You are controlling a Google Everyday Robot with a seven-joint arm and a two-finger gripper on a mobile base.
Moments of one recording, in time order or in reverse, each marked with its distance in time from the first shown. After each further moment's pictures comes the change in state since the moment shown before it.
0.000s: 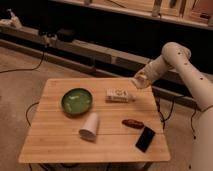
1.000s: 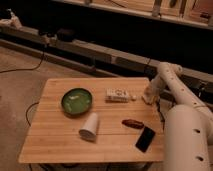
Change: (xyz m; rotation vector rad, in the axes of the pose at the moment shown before) arm 0.164 0.097 0.107 -0.216 0.218 0.252
